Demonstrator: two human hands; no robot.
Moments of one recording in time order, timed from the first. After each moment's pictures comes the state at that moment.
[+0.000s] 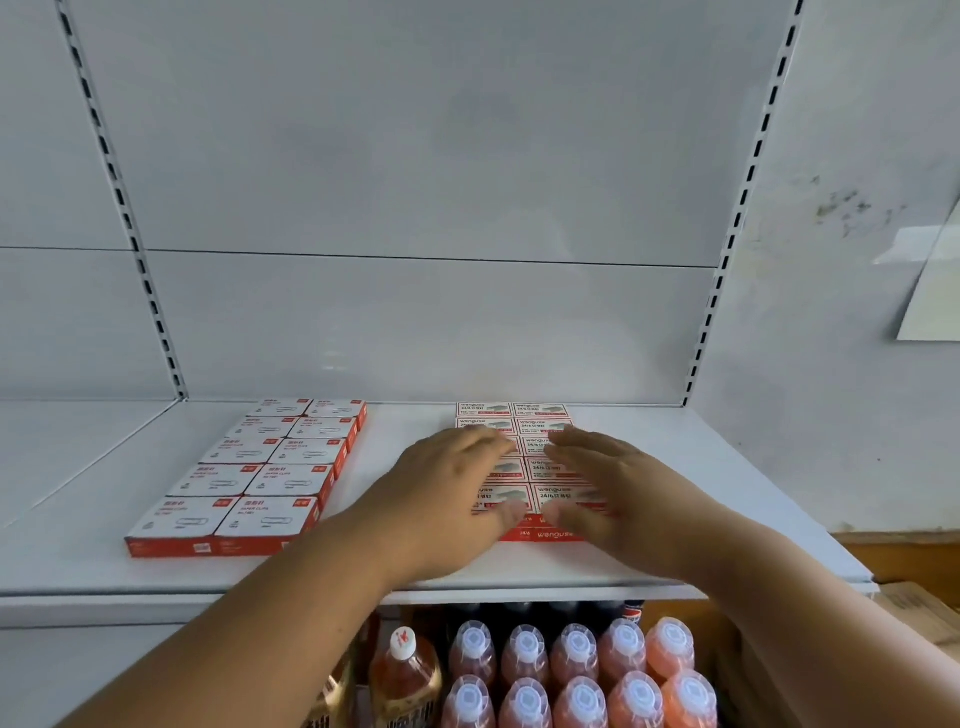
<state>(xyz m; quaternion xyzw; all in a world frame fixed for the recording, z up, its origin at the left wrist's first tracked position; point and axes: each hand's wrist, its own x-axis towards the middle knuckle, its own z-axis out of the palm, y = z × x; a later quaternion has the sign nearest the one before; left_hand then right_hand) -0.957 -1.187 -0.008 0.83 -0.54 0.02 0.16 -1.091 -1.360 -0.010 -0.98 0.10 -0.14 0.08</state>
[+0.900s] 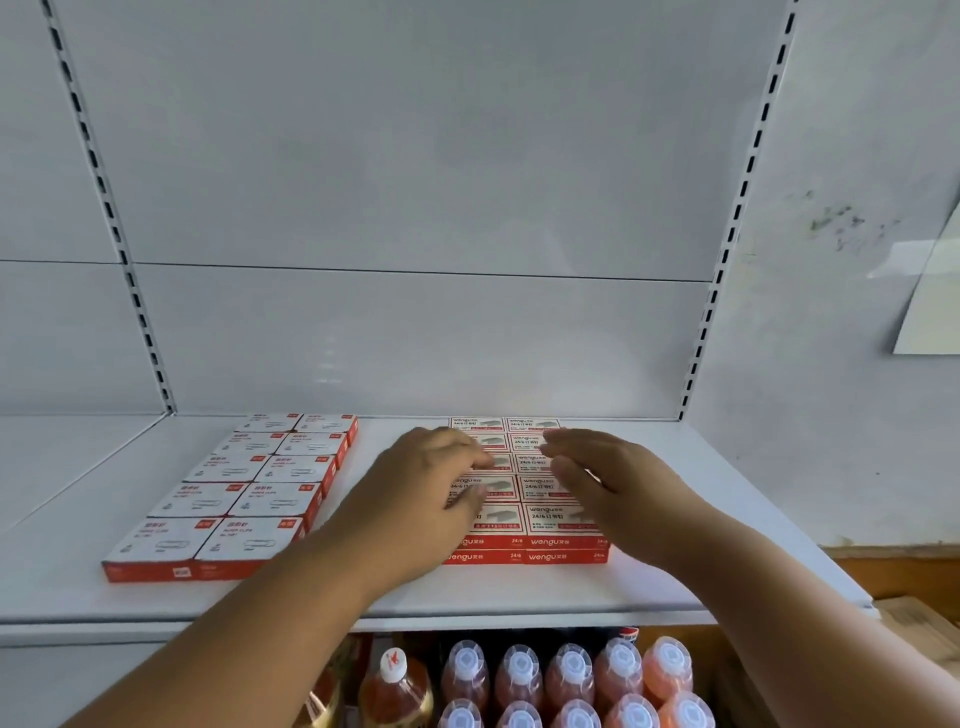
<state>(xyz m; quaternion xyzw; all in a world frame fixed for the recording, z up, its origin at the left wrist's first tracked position) -0.945 -1.188 -0.006 0.81 -0.51 0.09 0.27 -1.080 -1.365 0.003 -0.96 0.13 -0.19 0.16</state>
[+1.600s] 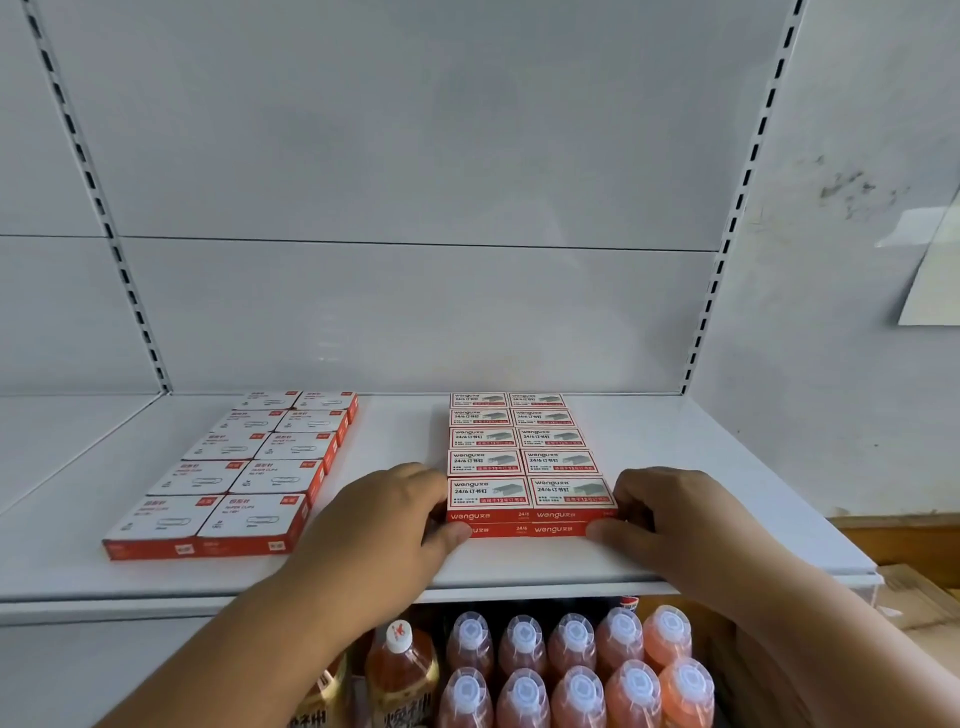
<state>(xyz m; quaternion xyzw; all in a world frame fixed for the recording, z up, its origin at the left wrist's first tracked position) -0.961 -1.156 -0.026 0.85 -0.48 0.06 0.20 -1.122 -1.368 -0.025 -0.96 0.22 -0.14 0.13</state>
